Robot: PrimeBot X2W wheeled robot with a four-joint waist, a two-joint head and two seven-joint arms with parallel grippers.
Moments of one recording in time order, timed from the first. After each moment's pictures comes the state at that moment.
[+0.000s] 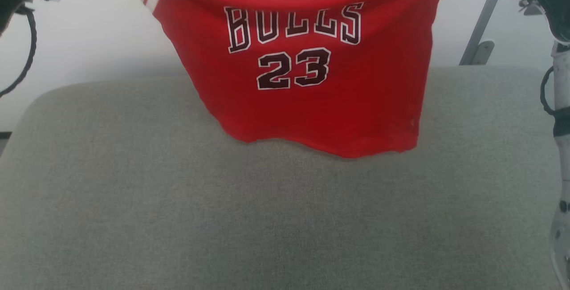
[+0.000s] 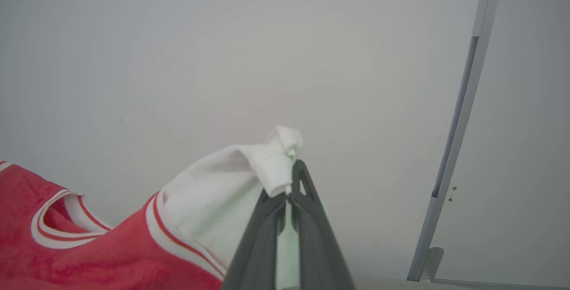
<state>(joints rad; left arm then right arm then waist) -1.24 0.62 -0.51 0.54 -0.69 -0.06 0.43 -1.08 -0.22 -0.01 0.52 0.39 0.13 0.45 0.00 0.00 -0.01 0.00</state>
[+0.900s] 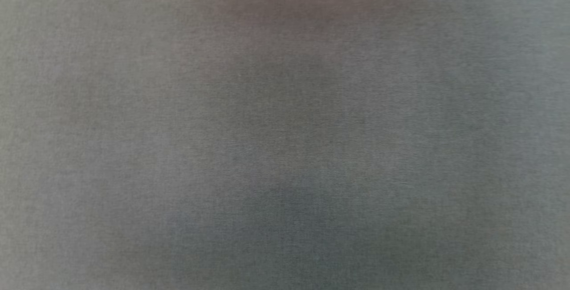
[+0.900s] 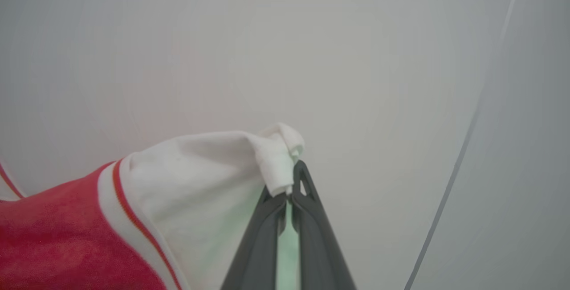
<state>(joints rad) -1.67 0.46 -0.51 0.85 -0.50 -0.09 -0.26 -1.47 -0.22 -0.08 0.81 -0.16 0.13 -0.25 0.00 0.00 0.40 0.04</state>
